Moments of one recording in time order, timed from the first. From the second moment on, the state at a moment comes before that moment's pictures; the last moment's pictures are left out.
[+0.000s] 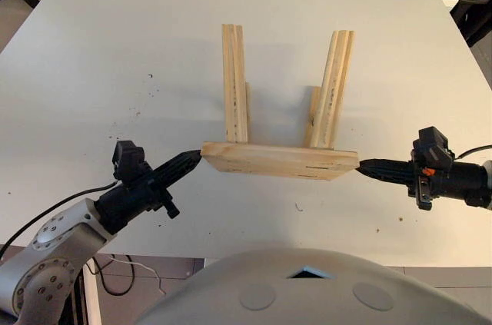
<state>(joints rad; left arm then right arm) 0.61 0.70 0.33 -0.70 -1.13 0.58 -0.58 0.34 -0.91 -0.33 -0.58 0.81 0.76 1.11</state>
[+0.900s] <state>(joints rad) 0.44 0.86 0.07 -0.29 -0.41 0.20 -0.95 0.21 -0.90 -0.04 -0.25 0.39 0.29 1.24</state>
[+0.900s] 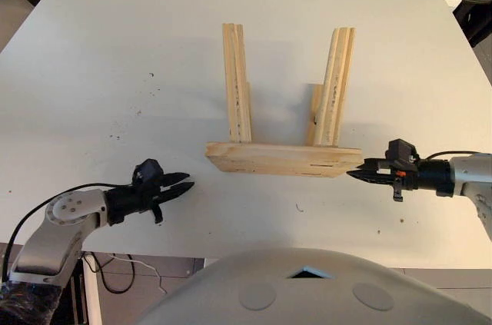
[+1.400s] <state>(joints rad) 0.28 0.82 -0.05 -0.22 -0.26 0.02 -1.02 0.12 -0.86 0.10 -0.18 0.33 0.22 1.25</state>
